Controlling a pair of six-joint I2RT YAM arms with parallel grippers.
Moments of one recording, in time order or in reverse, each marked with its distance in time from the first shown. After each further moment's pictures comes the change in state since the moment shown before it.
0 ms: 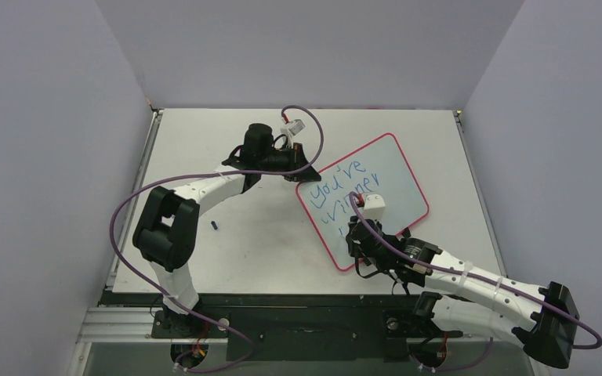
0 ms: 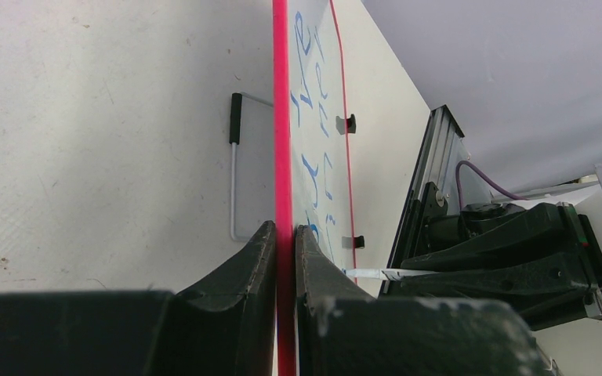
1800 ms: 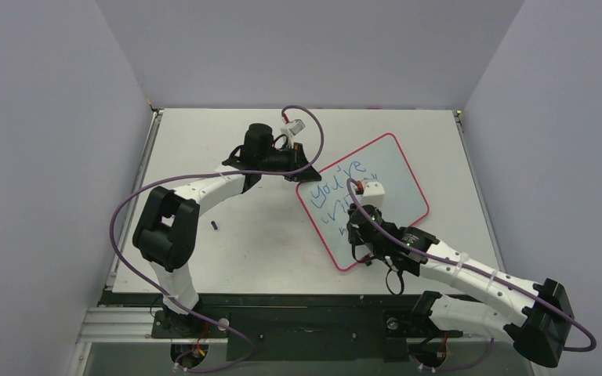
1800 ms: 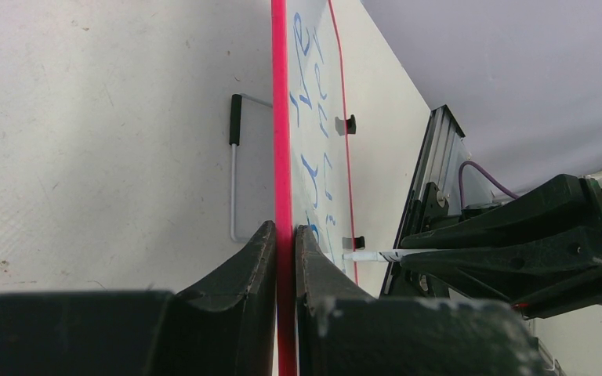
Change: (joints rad) left arm -0.002 0.000 0.000 0.003 0.000 0.003; right arm -0.095 0.082 0.089 0.019 -0.008 -0.089
